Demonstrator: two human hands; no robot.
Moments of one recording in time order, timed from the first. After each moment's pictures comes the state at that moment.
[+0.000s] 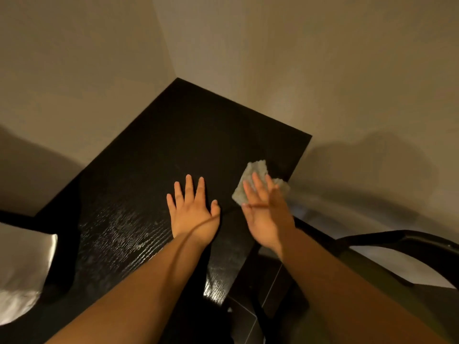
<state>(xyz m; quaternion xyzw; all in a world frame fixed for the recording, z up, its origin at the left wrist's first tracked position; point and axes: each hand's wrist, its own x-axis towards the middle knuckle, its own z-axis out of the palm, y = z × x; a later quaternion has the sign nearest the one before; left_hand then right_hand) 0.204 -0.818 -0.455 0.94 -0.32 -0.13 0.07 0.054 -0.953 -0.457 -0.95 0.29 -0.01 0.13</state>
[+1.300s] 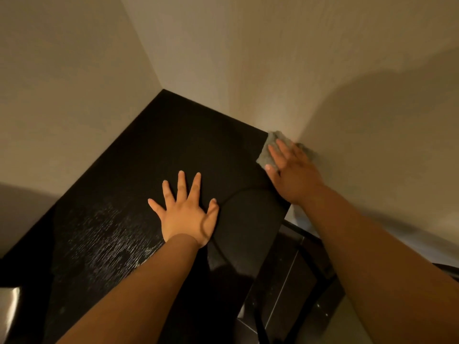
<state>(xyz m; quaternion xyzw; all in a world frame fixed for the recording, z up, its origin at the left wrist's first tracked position) 0.251 -0.887 -0.456 0.94 -0.33 -0.13 0.04 0.099 -1.130 -0.452 -0.94 0.33 0.04 0.13</state>
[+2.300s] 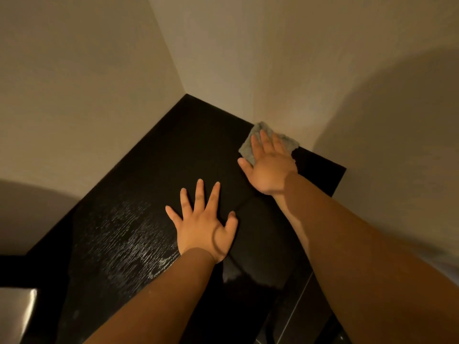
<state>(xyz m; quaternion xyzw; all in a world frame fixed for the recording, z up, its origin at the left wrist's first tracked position) 0.252 -0.890 -0.454 0.94 -0.32 -0.13 0.04 0.217 -1.108 -0.438 -0.94 0.31 0.09 0.15</state>
